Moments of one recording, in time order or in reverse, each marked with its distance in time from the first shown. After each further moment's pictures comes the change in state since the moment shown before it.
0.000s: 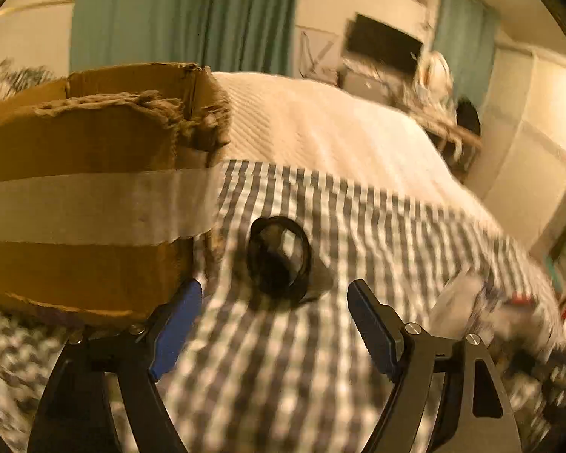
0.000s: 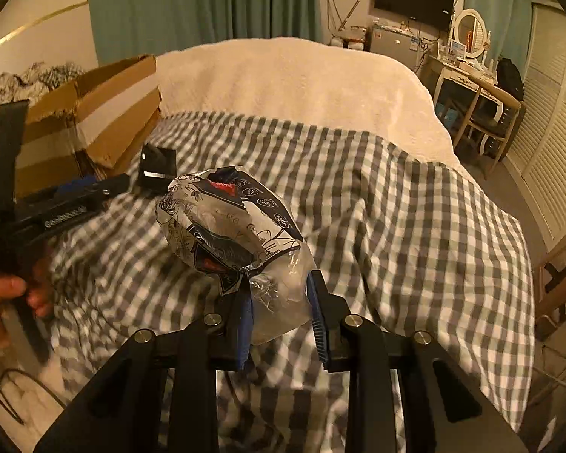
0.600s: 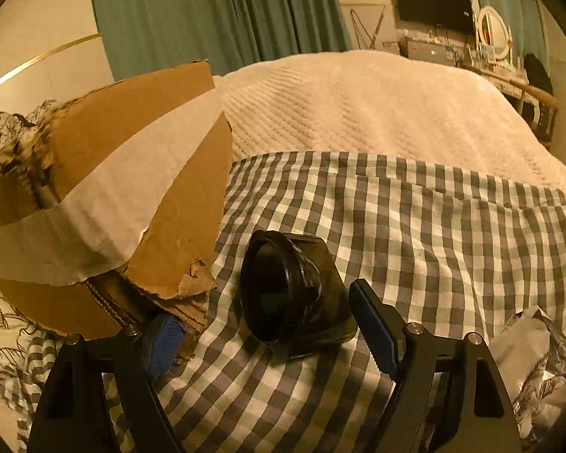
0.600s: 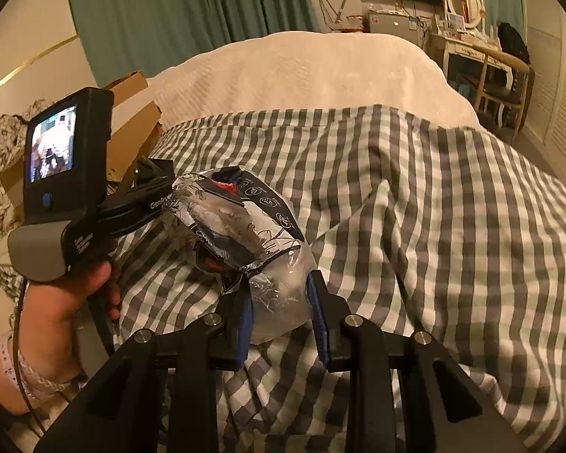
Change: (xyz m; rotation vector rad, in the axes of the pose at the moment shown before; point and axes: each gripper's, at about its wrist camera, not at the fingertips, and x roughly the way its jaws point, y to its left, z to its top) left arm 0.069 -0.068 0.012 0.105 0.052 0.411; right arm 0.036 -0.014 -0.010 0.117 -0.009 0.112
